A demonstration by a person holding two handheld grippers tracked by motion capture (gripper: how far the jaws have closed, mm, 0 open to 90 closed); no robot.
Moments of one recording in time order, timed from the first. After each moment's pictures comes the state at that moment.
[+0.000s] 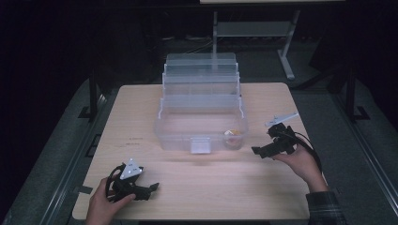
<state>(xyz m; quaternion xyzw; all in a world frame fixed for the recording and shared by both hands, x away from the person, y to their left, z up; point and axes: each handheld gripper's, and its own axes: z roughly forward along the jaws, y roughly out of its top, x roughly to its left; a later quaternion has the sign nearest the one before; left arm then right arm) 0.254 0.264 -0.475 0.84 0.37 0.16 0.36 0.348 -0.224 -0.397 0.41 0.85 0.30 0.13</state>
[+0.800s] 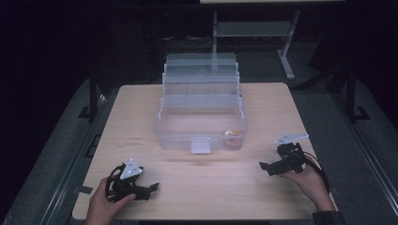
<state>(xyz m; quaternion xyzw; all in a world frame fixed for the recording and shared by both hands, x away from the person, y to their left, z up) 0.254 0.264 -0.475 0.84 0.37 0.16 0.36 0.309 -0.249 -0.436 0.43 0.84 0.31 0.14</state>
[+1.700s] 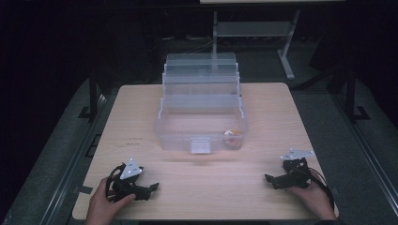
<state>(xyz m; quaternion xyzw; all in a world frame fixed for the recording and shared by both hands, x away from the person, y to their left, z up) 0.254 0.264 -0.475 0.84 0.37 0.16 0.36 0.281 -0.268 -0.478 0.45 0.83 0.31 0.15</state>
